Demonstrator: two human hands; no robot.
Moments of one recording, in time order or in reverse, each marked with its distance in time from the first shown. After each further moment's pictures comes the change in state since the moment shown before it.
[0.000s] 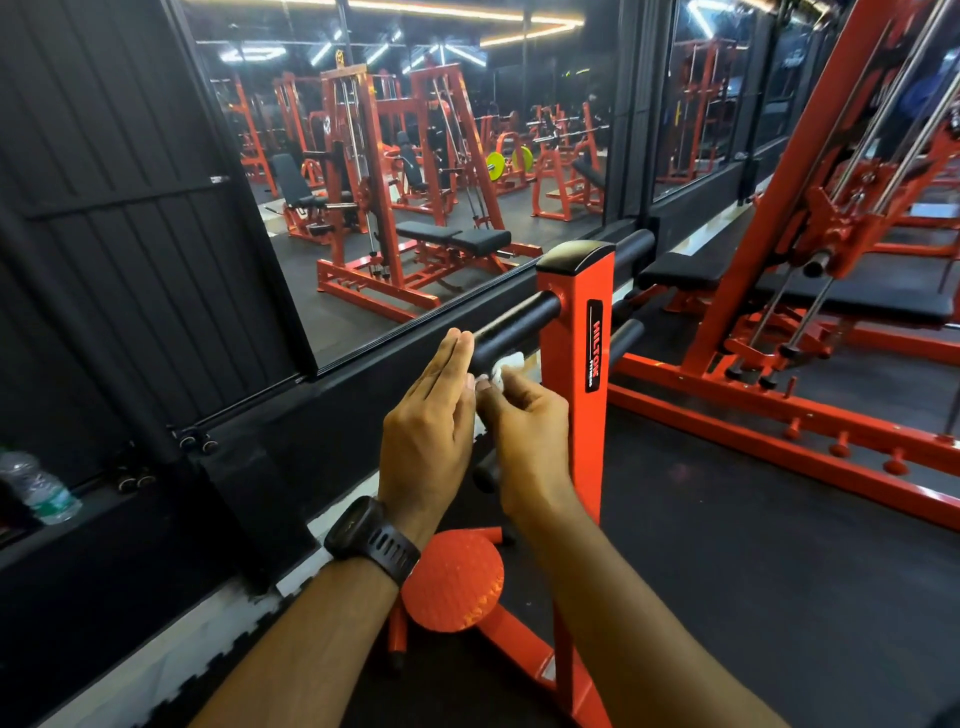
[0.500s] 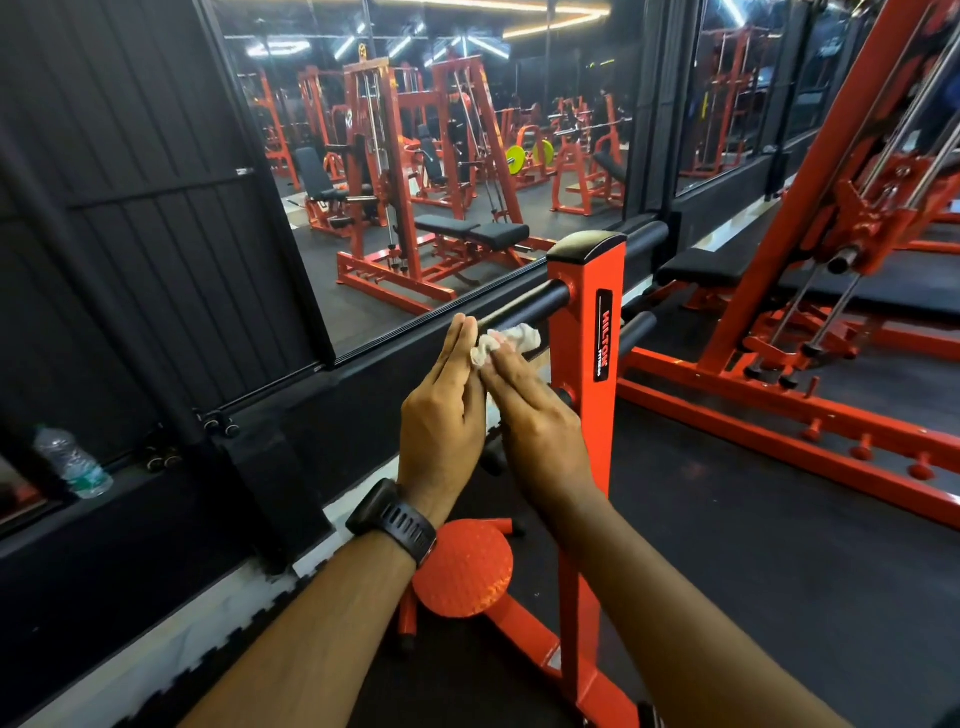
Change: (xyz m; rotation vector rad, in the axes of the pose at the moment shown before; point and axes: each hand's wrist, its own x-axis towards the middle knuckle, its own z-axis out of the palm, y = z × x) left_hand -0.004 0.012 0.001 -0.086 -0.007 -0.124; right_hand 0.010 0.030 -0.037 -0.982 -0.128 -0.960
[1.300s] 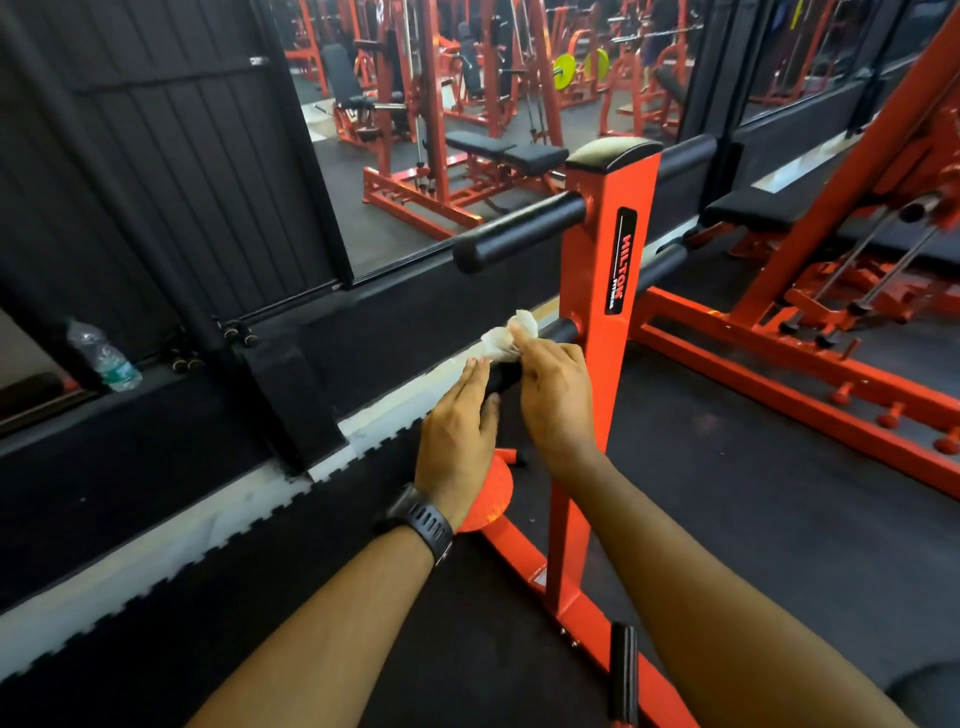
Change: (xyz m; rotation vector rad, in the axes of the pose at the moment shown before) left_hand -0.096 -0.015 0.043 0.173 -0.158 -0.288; right_hand -0.046 0.034 0.019 0.073 -0.158 0.376
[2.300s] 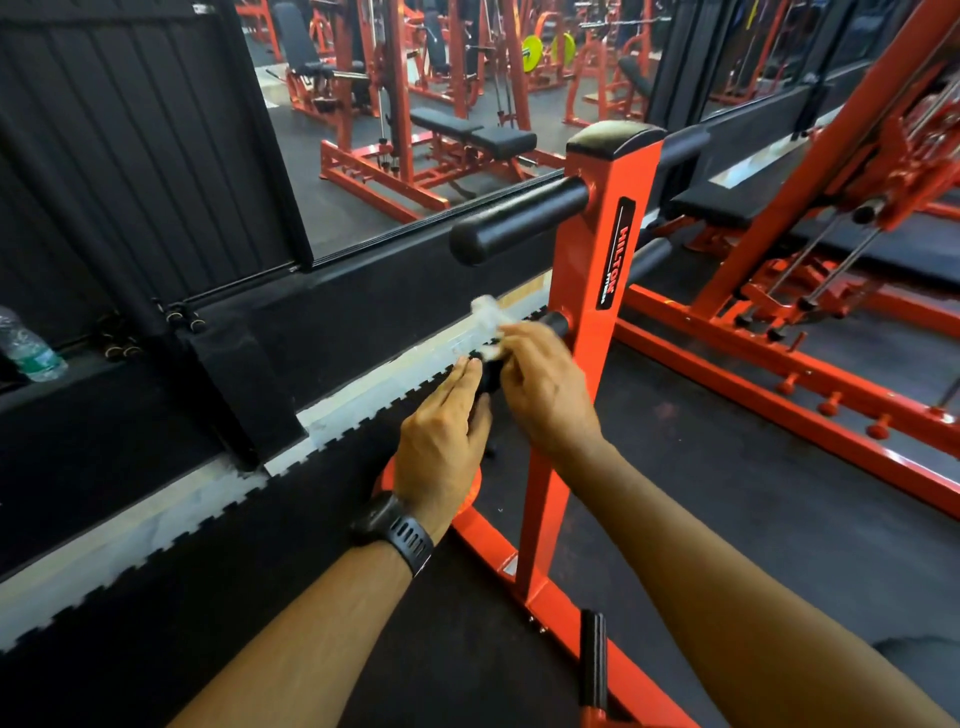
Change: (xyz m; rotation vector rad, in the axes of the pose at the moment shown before) left_hand -0.002 -0.018 0.007 0.030 0.130 0.130; right_hand 0.014 0.016 0.003 -0.036 -0.073 -0.225
